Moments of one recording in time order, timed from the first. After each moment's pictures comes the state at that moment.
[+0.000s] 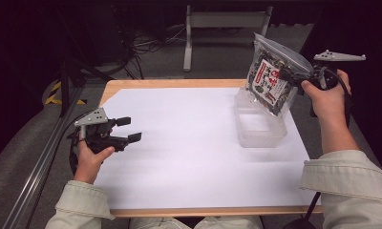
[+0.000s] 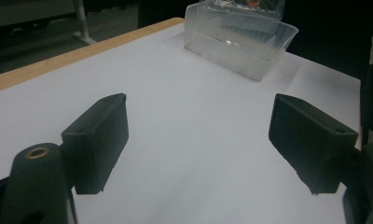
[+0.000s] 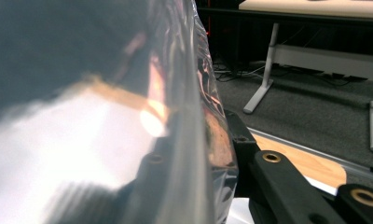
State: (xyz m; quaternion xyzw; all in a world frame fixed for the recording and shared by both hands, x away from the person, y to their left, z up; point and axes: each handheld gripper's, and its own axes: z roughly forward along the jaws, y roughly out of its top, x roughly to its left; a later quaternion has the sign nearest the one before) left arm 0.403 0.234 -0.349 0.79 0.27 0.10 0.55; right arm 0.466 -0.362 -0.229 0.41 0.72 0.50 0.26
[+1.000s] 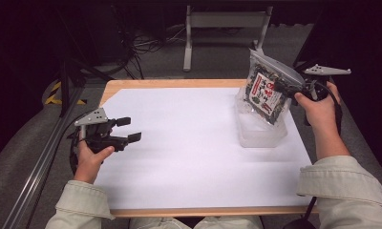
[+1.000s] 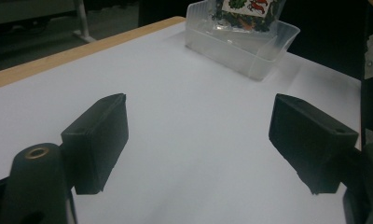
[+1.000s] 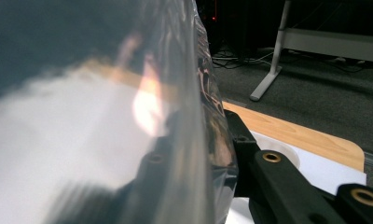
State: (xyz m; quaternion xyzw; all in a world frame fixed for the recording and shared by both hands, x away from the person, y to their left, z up) left arm 0.404 0.234 -0.352 0.78 0.27 0.10 0.55; right arm 0.475 -0.369 -0.277 0.41 0.73 0.49 0.23
